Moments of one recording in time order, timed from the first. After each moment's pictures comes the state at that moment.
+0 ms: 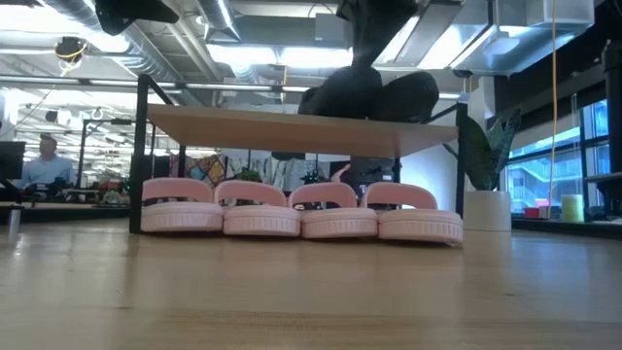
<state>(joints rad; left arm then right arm) -0.50 0.85 0.82 -0.54 -0.61 -0.67 0.20 1.94 1.92 -1.29 0.27 -0.06</state>
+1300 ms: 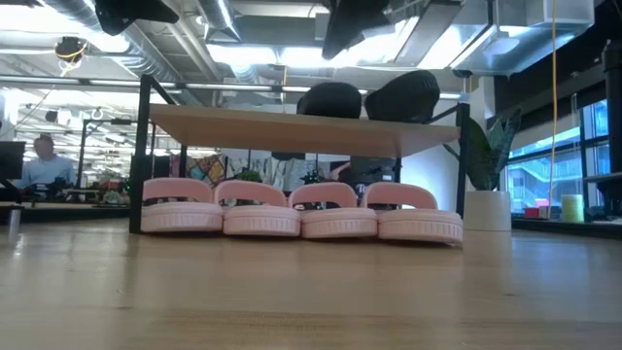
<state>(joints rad) -0.50 0.85 0.82 -0.54 -0.61 -0.67 0.19 1.94 1.92 -1.13 0.30 -0.09</state>
